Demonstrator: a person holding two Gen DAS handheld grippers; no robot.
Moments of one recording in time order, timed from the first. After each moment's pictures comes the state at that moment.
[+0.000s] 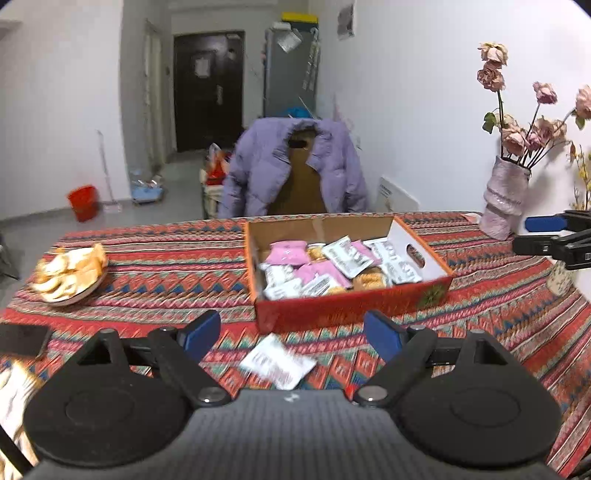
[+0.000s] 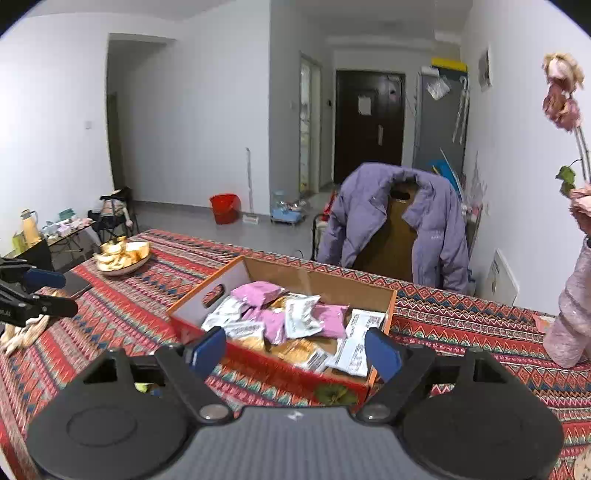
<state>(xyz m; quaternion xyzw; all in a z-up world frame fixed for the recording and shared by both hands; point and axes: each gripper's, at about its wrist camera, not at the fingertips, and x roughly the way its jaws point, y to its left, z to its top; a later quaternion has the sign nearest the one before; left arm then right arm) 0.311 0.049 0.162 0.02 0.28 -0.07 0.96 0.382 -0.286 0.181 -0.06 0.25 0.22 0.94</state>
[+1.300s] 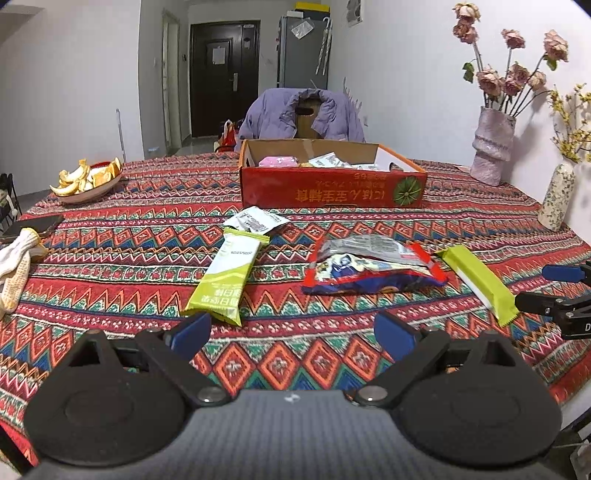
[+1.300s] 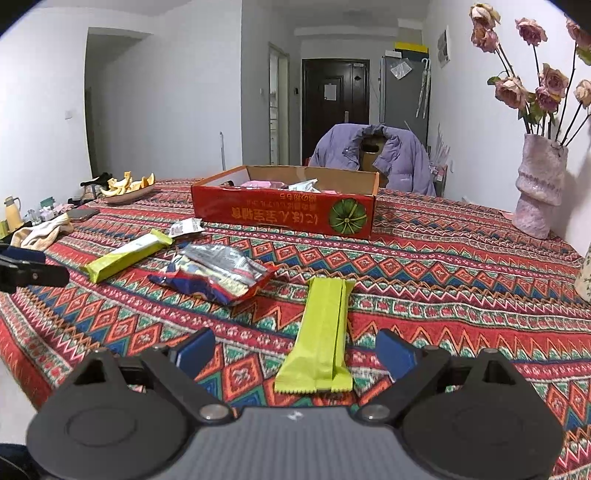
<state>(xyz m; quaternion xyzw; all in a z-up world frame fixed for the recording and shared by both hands) 0.180 0.020 0.046 0.00 0.31 -0.05 0.95 0.197 -0.293 0.027 -0.04 0.27 0.15 0.95</state>
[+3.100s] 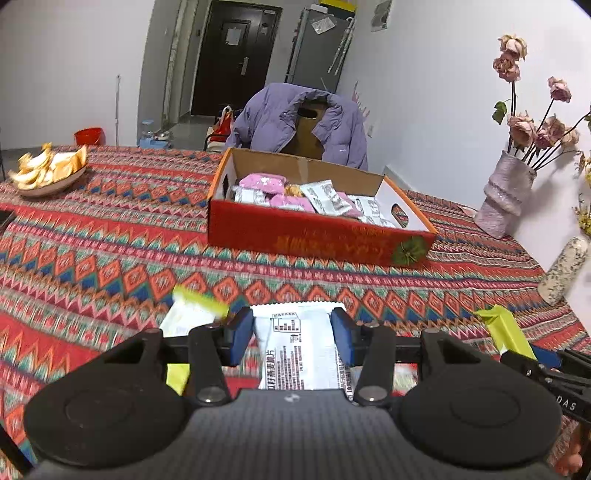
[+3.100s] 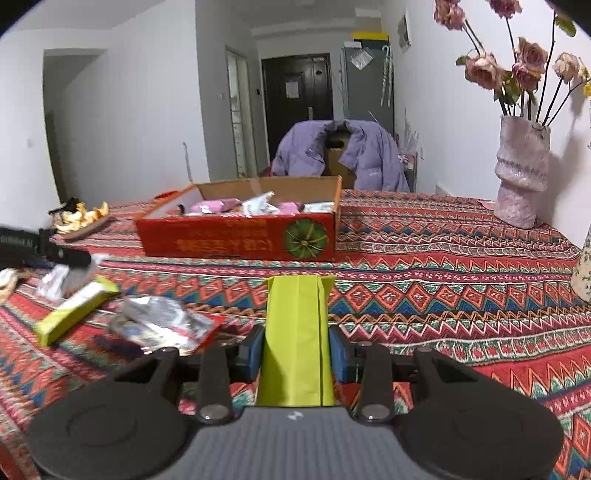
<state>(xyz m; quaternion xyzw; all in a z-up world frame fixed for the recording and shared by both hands) 0.283 0.002 0.072 -0.09 0.32 -0.06 0.94 0.261 -0.310 0.038 0.01 0.27 0.11 0.96</state>
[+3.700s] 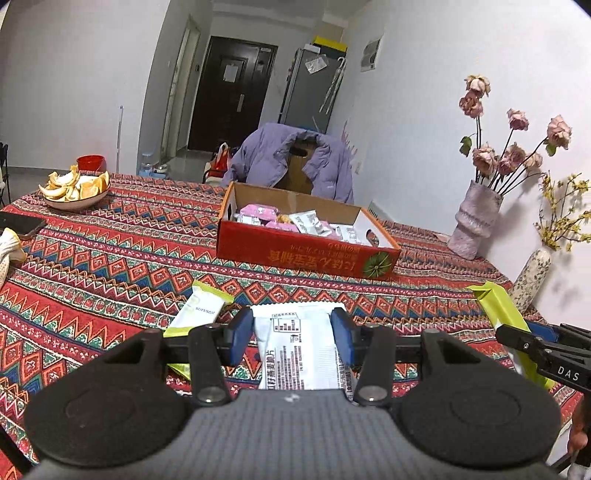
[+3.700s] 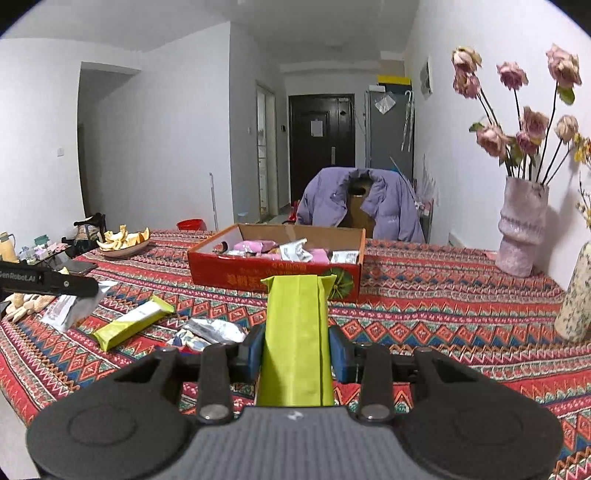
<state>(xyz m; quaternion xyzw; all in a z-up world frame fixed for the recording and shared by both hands) 0.183 0.012 0.099 -0.10 0.25 -0.07 0.96 0.185 -0.295 0.089 -0.02 0.20 0.14 0.97</state>
